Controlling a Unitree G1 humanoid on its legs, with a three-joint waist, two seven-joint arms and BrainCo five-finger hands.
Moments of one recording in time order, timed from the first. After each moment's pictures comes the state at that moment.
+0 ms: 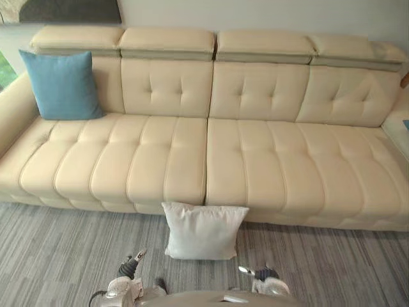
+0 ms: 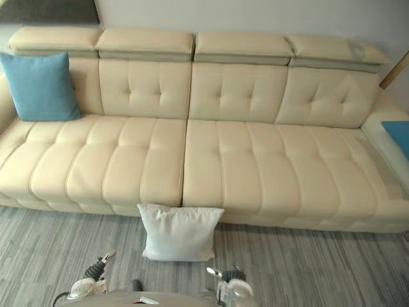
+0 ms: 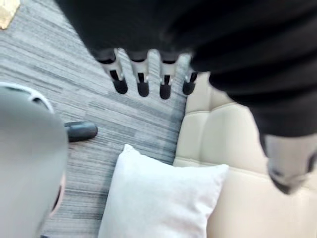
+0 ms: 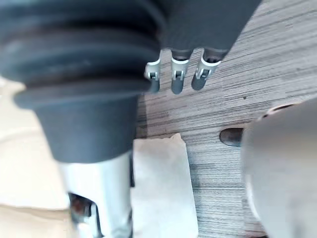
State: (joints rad) left arm -0.01 0.07 0.15 0.99 -0.11 -0.06 0.10; right arm -0.07 -0.02 -0.17 0.89 -0.09 0.01 -0.17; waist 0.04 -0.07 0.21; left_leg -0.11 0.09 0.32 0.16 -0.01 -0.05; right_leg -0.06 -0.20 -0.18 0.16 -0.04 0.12
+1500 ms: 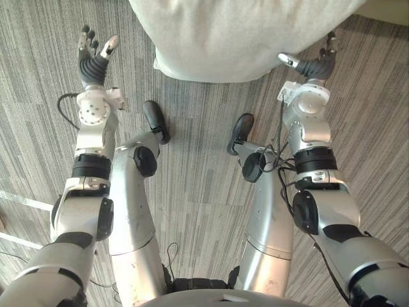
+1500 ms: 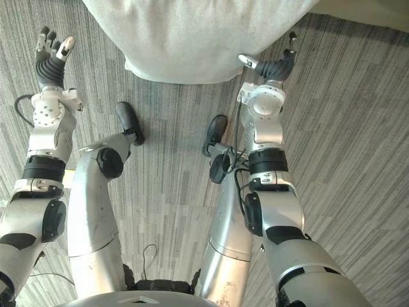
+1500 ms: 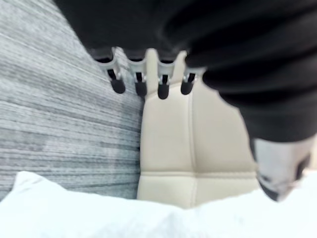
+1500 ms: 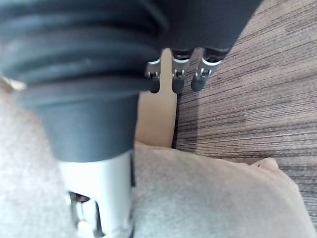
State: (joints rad) left arm -0.95 0.36 0.07 0.60 -0.25 -0.10 0.25; right arm -1.00 -0.31 -0.14 0.55 0.15 0.00 -0.51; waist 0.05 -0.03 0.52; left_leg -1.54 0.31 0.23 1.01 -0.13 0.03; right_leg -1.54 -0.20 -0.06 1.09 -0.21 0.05
